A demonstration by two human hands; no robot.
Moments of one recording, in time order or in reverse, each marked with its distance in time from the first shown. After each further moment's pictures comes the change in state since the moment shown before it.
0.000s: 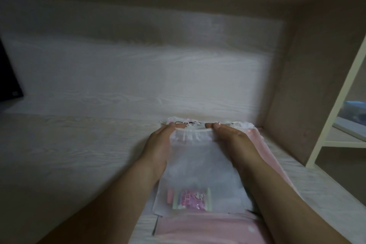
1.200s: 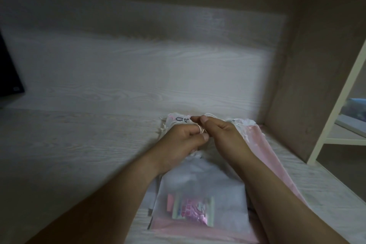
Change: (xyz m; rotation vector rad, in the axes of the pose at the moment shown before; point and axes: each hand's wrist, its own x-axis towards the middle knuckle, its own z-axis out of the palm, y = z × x) left_hand -0.016 0.000 0.016 0.519 -0.486 0.295; right_hand 0.001 -0.002 0.018 -0.210 -0.129 -0.206
